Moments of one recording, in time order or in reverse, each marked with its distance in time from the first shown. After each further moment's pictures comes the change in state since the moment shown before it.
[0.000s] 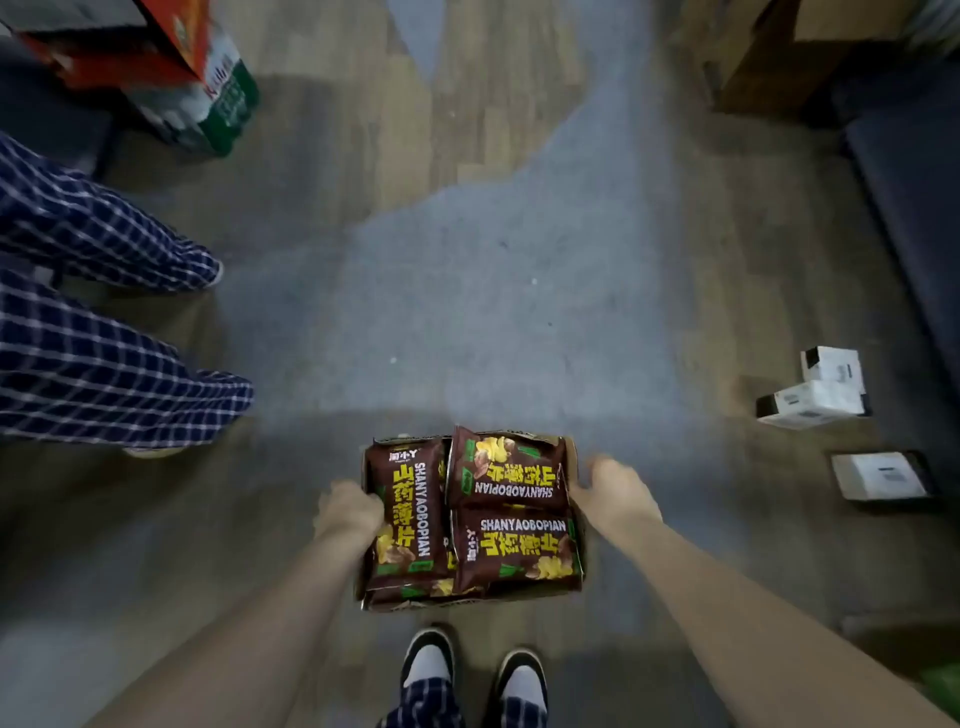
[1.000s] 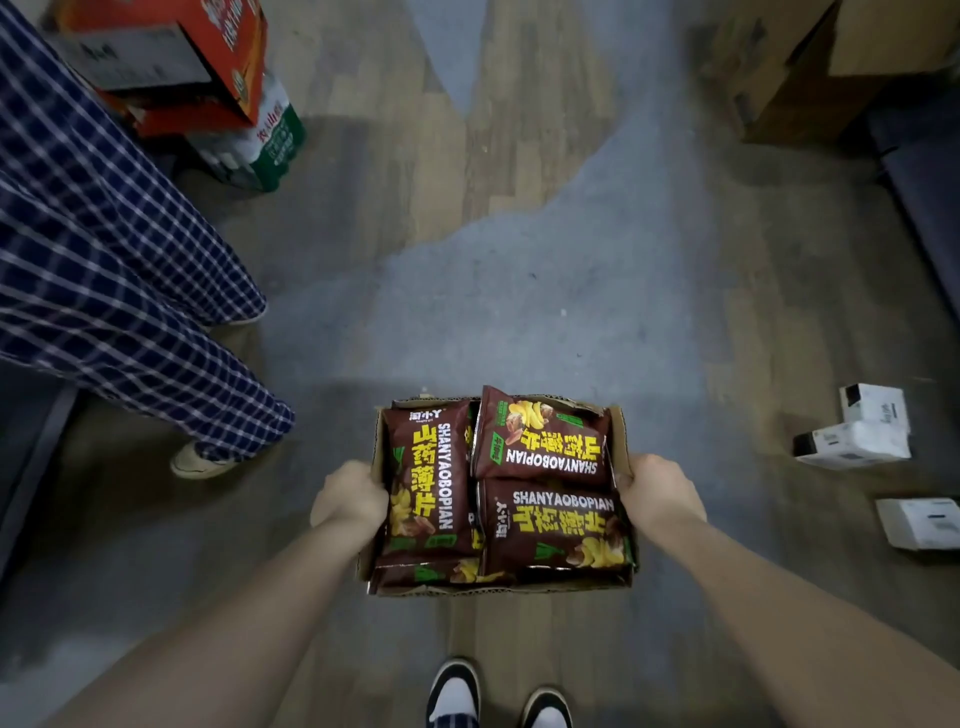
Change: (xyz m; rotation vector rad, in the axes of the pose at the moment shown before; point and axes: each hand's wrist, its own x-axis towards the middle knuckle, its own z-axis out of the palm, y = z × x) left_hand 0.007 0.020 -0.062 0.082 0.080 0.187; right_hand 0.014 -0.029 -0.038 -0.016 0.075 0.015
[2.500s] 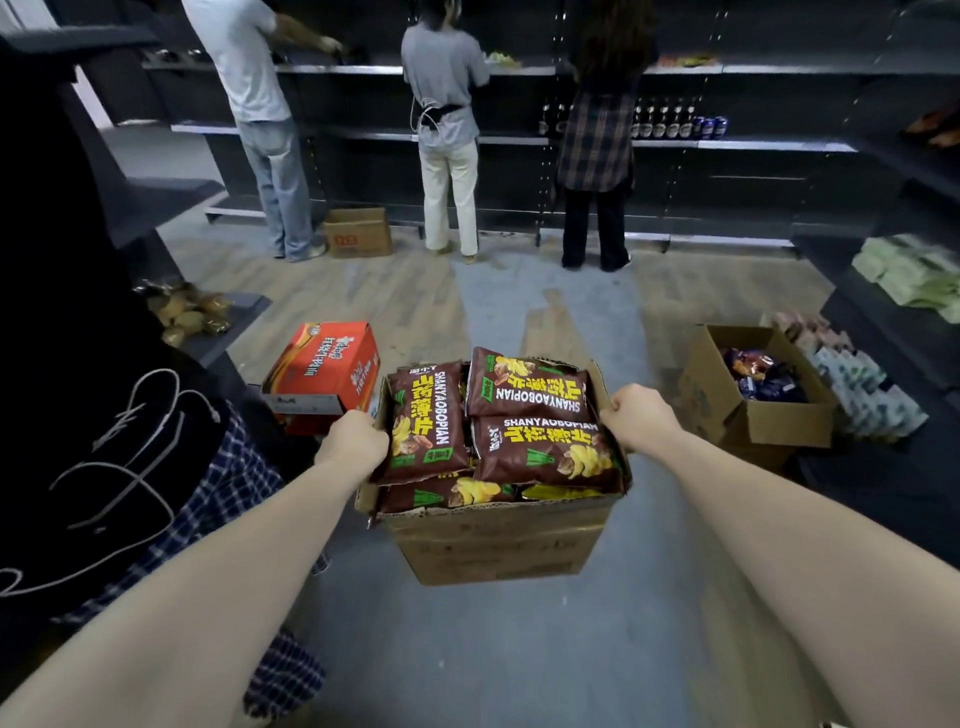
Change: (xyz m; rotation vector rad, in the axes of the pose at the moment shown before) left_hand -0.138 0.247 -0.487 -0.265 0.404 0.244; right_hand -0.098 -0.257 -0.529 0.111 0.399 -0.420
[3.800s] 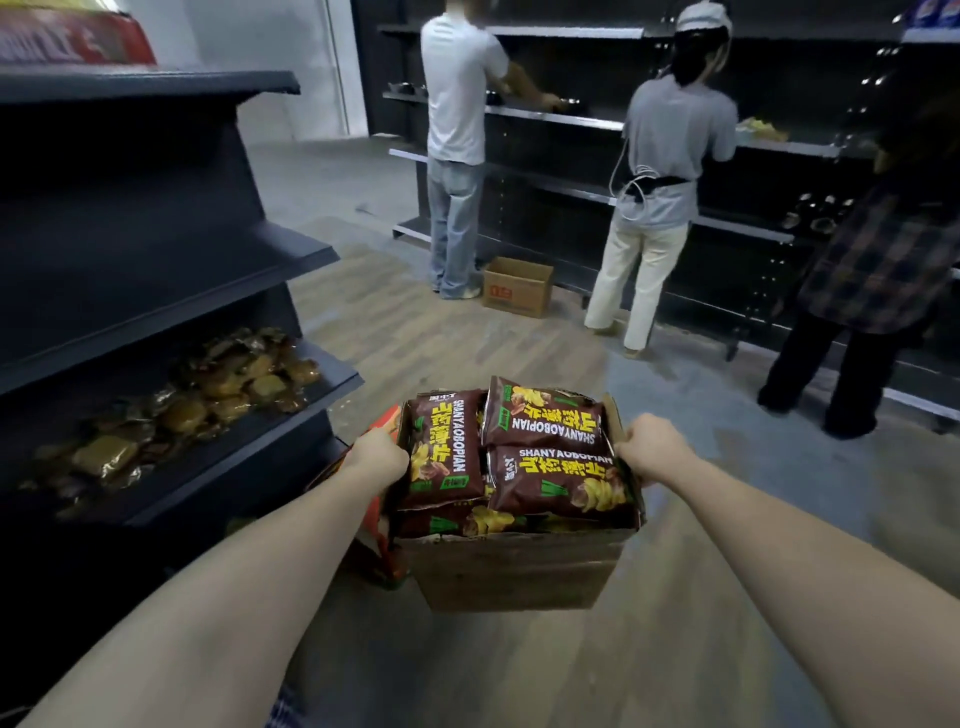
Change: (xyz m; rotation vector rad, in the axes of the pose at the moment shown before) left_hand 0.476 0.124 -0.059 -0.040 0.160 -0.419; right_hand 0.553 -0.286 0.029 -0.191 -0.239 -0.389
